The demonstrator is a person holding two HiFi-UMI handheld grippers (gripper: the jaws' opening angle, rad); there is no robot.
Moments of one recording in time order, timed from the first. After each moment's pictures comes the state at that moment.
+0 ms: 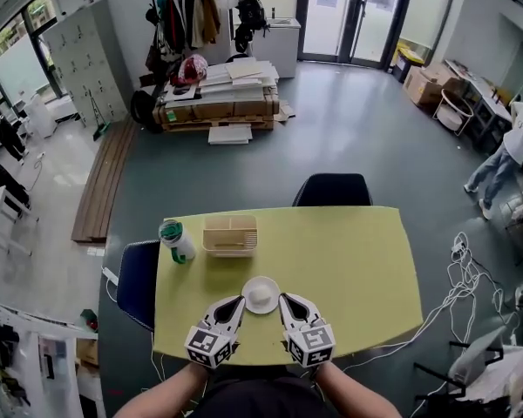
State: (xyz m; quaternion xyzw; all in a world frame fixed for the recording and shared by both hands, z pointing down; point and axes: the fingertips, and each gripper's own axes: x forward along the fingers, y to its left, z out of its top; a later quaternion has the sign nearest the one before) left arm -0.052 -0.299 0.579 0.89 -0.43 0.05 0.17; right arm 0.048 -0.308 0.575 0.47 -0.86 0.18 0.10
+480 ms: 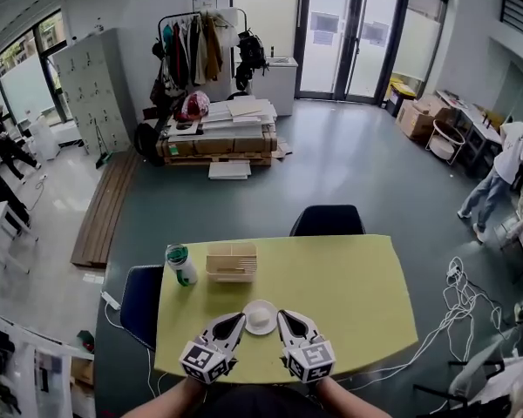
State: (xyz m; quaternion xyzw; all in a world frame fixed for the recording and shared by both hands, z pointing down) left arm -0.053 -0.276 0.514 0.91 -0.40 -0.01 0.14; right arm 0.041 -0.288 0.521 0.47 -0.87 0.14 0.06
